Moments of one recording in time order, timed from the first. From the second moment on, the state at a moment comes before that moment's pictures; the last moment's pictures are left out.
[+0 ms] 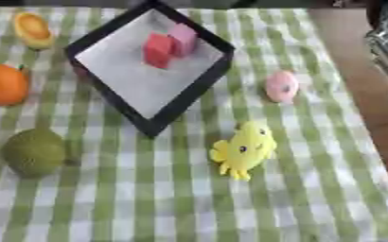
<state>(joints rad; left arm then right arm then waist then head) -0.65 0.60 -0.02 -1.44 0.19 0.06 0.54 -0.40 -0.95 0.08 -1.90 -0.45 0.22 -0.53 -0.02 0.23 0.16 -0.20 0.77</state>
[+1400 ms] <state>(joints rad) -0.63 0.61 -0.02 -1.47 0.19 0.06 0.54 -0.38 -1.09 0.07 -1.98 -0.02 -0.04 0.13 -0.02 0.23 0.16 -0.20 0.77</state>
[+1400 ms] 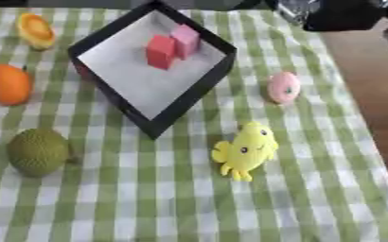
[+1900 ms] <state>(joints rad) -0.62 0.61 -0.02 -1.48 0.19 0.07 0.53 -0.38 -1.14 0.11 -1.99 0.06 -0.27 0.31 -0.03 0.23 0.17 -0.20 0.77</state>
